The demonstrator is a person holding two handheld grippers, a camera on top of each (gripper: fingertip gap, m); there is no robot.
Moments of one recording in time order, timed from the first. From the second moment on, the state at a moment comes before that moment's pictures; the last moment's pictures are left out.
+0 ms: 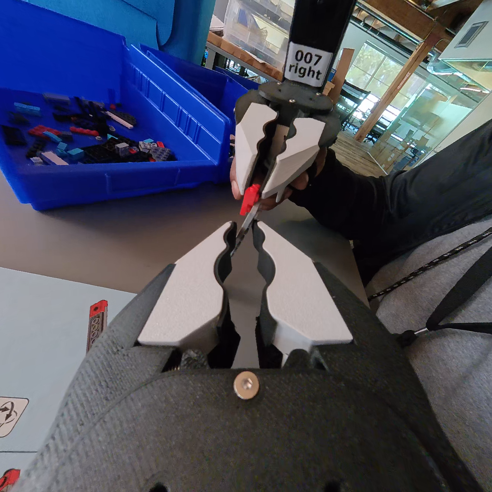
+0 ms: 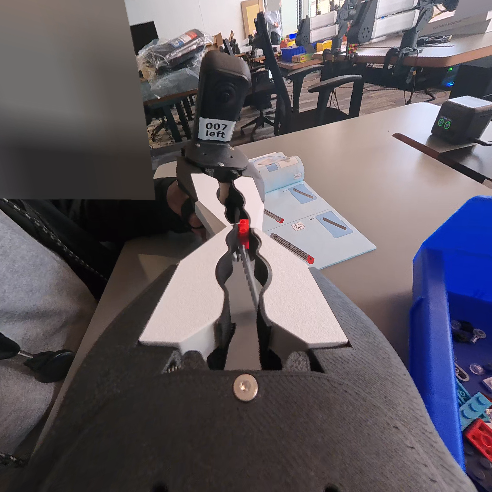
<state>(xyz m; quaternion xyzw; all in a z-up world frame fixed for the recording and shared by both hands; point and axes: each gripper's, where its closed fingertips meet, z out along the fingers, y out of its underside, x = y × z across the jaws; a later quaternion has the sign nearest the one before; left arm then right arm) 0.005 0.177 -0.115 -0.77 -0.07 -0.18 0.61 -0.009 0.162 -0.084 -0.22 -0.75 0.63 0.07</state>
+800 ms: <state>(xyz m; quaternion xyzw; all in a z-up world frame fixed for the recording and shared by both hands) 0.018 0.185 -0.122 -0.80 -0.06 -0.20 0.56 0.003 0.169 -0.089 -0.20 -0.80 0.57 0.05</state>
